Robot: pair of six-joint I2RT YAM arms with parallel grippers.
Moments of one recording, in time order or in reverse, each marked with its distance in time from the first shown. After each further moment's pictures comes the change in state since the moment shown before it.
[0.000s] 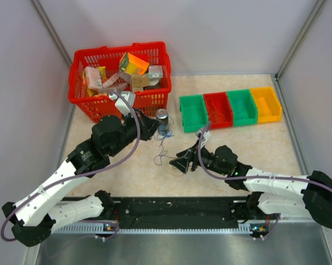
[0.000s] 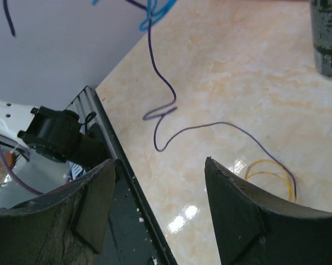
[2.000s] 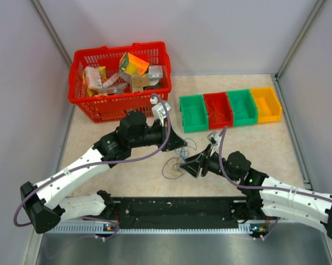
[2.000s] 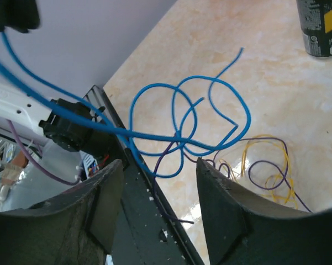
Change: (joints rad) left arm 0.000 0.199 -0.063 0.121 0.548 -0.013; right arm 0.004 -0.327 -0.034 -0.270 0.029 0.007
